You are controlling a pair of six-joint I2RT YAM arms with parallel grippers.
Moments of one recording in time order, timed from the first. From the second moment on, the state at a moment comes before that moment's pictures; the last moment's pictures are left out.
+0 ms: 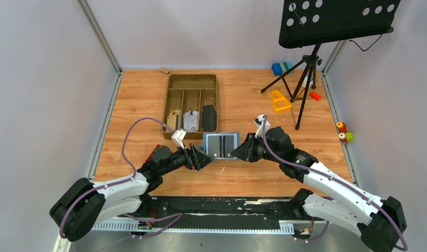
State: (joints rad) left arm -0.71 1.02 0.13 0.69 0.29 -0.82; right arm 0.76 0.88 0.60 -0.19 -0.21 0.74
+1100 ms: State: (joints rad) left arm -0.71 1.06 0.13 0.77 0.33 -0.83; right arm 0.75 0.88 0.57 -0.13 -0.26 0.79
